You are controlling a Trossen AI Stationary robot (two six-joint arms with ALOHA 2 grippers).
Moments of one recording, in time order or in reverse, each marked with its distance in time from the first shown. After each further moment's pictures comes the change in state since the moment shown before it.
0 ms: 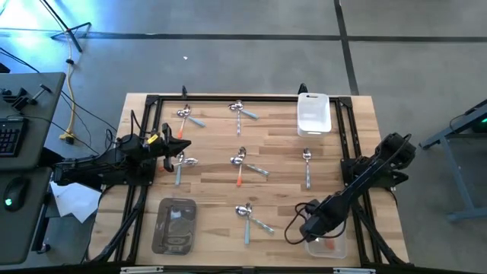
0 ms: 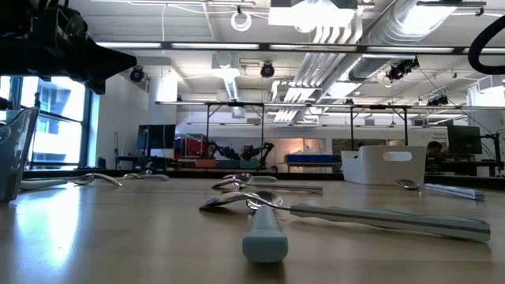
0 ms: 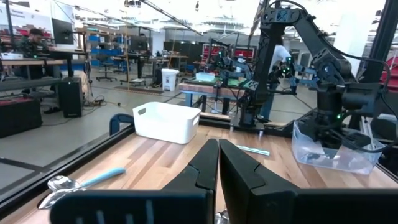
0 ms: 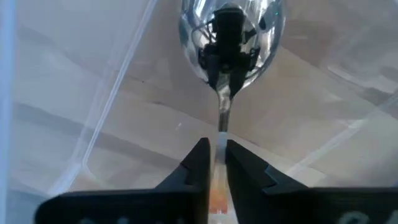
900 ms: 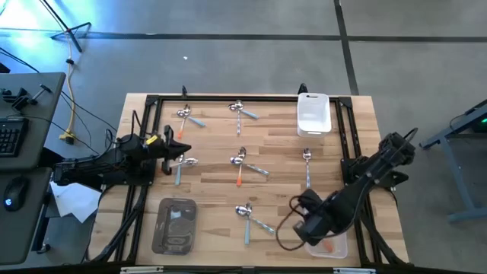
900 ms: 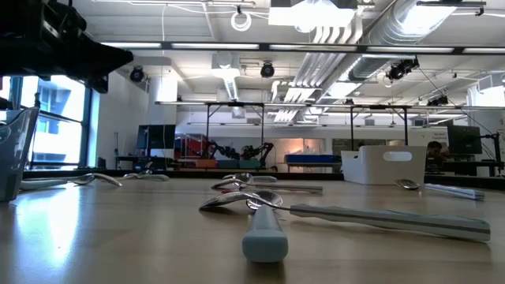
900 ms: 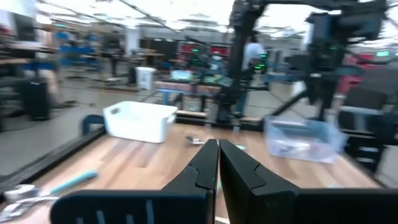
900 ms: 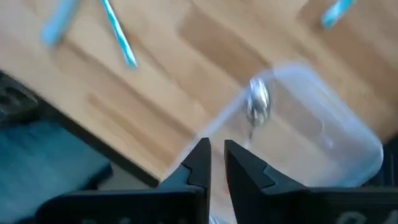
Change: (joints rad) left arm 0.000 0.000 0.000 -0.002 0.119 -0.009; right arm -0.048 0.000 0.663 -0.695 0.368 -0.207
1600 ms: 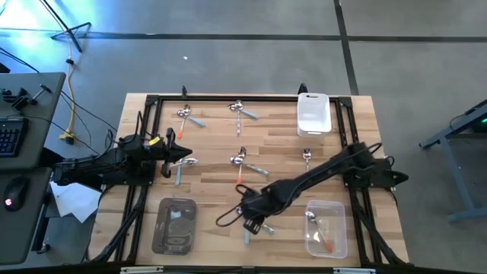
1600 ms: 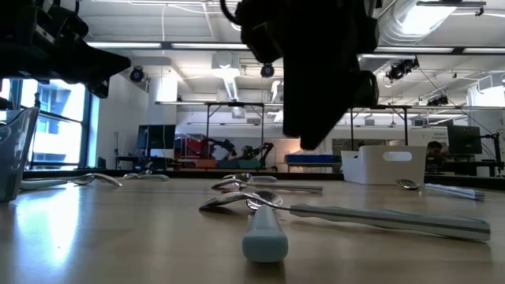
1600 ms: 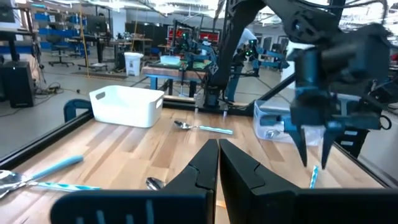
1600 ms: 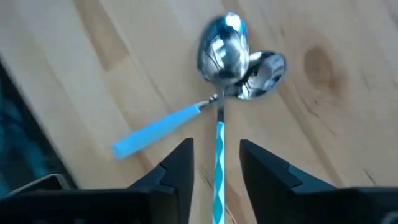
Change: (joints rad) left arm 0.000 0.000 0.000 -0.060 0.045 -0.005; right arm -0.318 0.389 0.038 0.603 -0.105 -0.663
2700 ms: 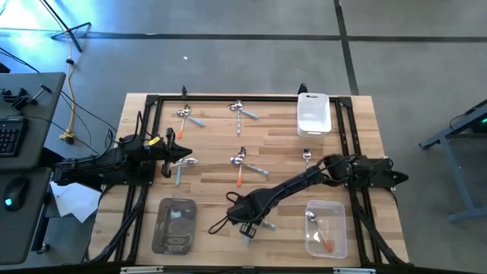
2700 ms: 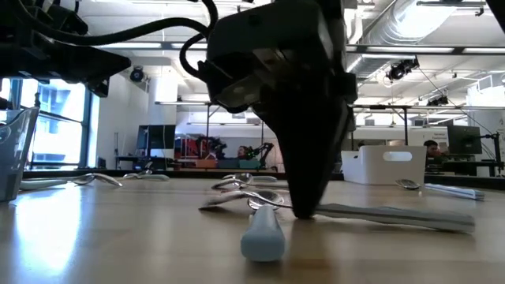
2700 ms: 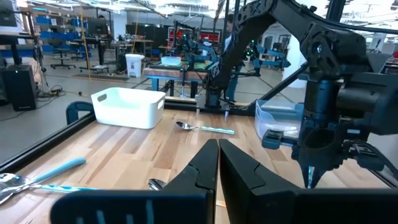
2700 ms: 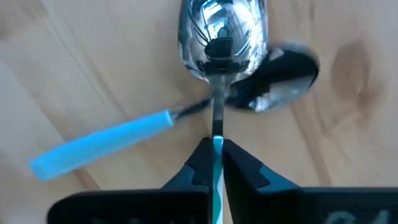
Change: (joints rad) left arm 0.000 0.000 0.001 0.001 -0.004 0.016; right arm -0.025 0.263 0.295 -0.273 -0.040 -0.140
